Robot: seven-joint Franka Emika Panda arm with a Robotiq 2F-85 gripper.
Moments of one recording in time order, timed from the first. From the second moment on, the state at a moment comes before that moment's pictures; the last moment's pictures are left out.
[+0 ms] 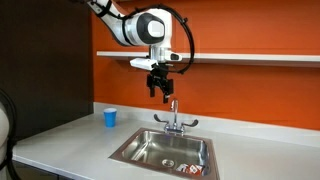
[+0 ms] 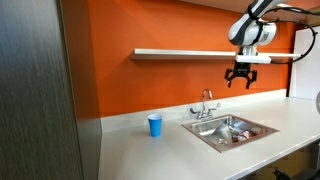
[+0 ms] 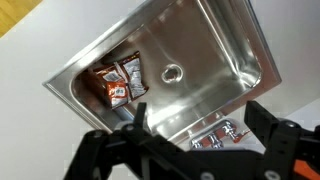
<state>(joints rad) -0.23 -0.27 -0.21 -2.34 0.02 2.23 0.10</state>
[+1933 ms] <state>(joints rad) -0.25 0.10 -0.30 -2.33 0.03 2.41 0.12</state>
